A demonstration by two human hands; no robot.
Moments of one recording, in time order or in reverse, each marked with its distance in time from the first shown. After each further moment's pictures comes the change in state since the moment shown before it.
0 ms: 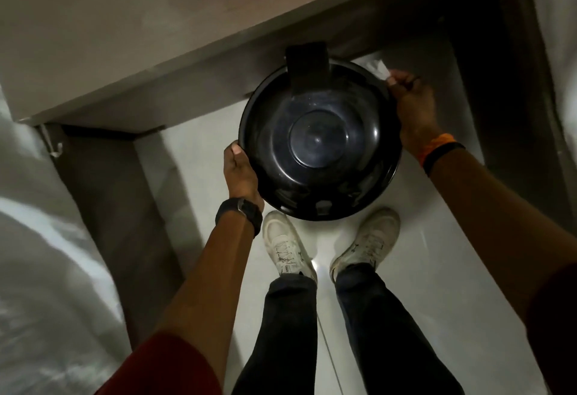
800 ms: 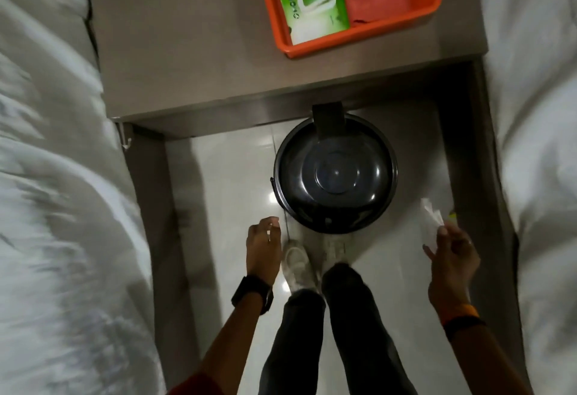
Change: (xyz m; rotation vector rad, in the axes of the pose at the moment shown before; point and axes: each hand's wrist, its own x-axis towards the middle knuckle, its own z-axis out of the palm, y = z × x) left_hand -0.114 -0.025 -0.084 0.601 -0.079 0.127; right_hand -0.207 0.023 -0.093 -0.028 0.410 0.069
